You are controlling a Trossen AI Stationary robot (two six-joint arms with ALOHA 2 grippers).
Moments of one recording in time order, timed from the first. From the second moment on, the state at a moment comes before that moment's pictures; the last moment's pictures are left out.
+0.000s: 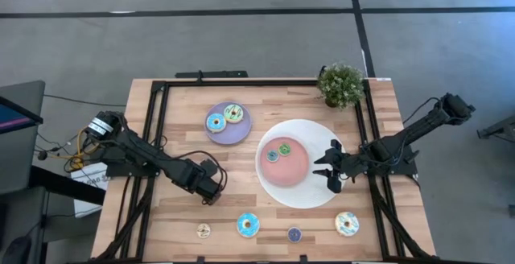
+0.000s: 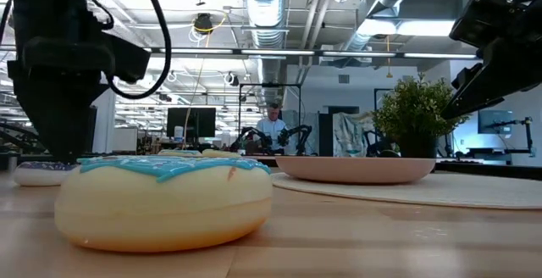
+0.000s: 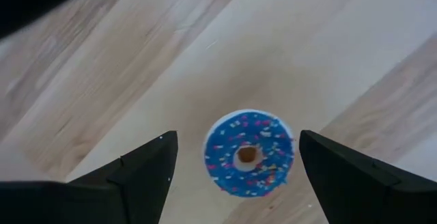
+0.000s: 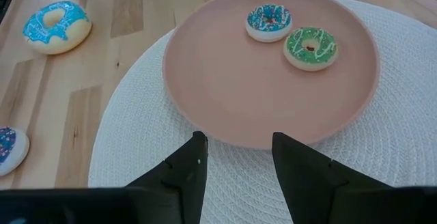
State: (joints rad) left arm -0.45 1.59 0.89 -0.78 -0.16 -1.24; right arm 0.47 0.88 0.32 -0.20 0.39 0.51
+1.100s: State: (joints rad) left arm -0.45 1.68 0.89 -0.75 -0.09 -1.22; right arm 0.47 0.88 0.32 -0.20 0.39 0.51
